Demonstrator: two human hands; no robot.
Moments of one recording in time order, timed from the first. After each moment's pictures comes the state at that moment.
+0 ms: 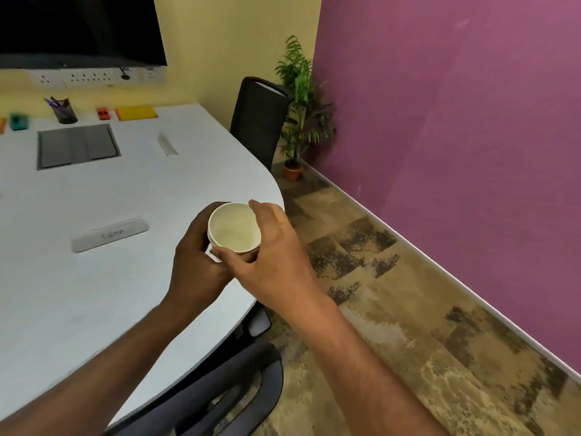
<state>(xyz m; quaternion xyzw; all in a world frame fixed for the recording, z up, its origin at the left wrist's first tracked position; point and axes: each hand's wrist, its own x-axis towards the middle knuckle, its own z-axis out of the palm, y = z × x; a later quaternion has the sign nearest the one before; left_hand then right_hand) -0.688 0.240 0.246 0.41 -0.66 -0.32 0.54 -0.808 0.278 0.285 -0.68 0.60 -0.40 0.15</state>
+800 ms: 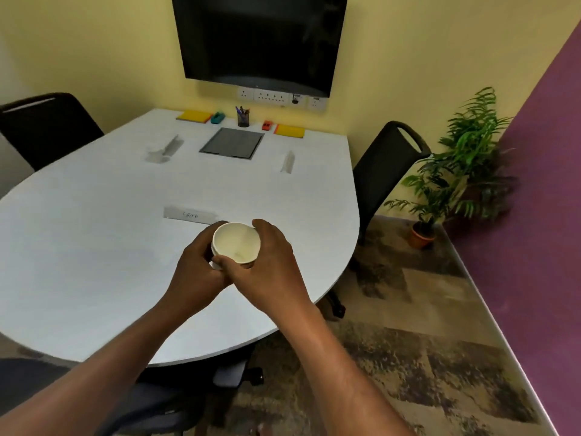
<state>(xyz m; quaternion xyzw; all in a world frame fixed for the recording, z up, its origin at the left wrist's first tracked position) -0.845 0.126 0.225 0.64 -0.48 -0.17 0.57 -0.965 0.073 0.252 -0.81 0.36 -0.30 0.35</state>
